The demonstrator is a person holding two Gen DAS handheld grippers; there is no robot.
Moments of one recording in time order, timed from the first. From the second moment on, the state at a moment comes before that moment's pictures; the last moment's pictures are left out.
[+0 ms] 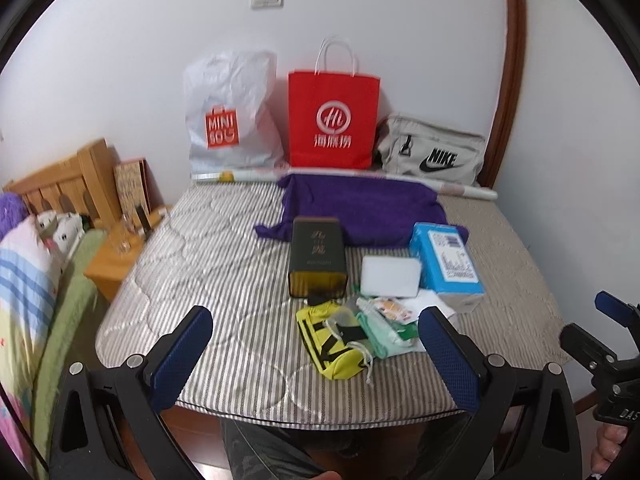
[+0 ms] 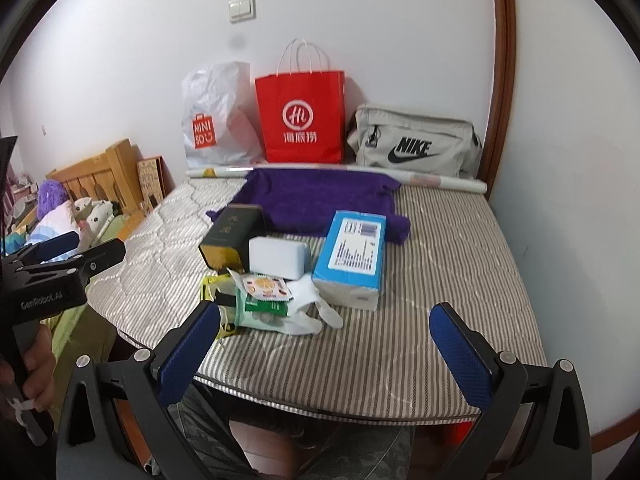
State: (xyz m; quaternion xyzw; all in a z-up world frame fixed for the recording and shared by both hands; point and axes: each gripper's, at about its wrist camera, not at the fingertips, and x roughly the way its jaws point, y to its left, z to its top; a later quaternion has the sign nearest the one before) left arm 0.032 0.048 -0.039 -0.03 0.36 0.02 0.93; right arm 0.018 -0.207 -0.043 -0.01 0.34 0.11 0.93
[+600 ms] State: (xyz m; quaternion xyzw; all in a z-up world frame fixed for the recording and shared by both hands) left arm 0.088 0.050 -0.140 -0.05 0.46 -0.02 0.89; right arm 0.077 -0.210 -0.127 0.03 0.45 0.15 0.88
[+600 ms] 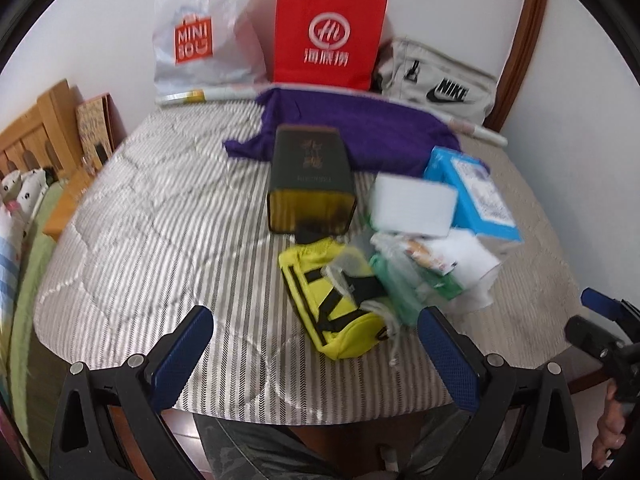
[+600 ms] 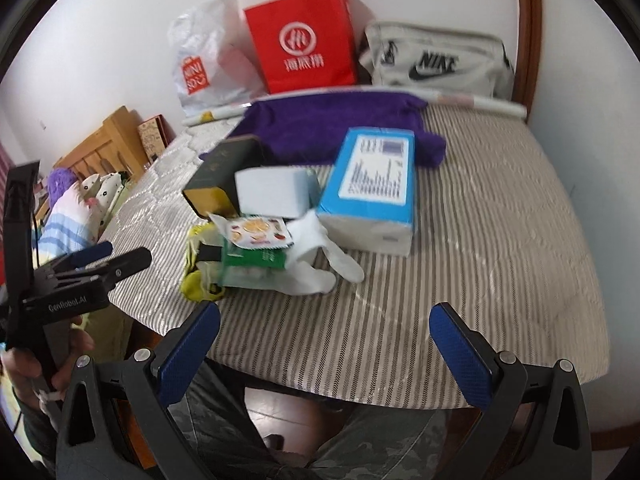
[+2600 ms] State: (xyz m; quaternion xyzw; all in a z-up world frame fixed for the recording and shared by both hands) left arm 0.123 0.093 -0.201 -0.03 0.45 0.00 0.89; right arm 0.124 -0.201 -0.192 0.04 0.49 0.18 0.85
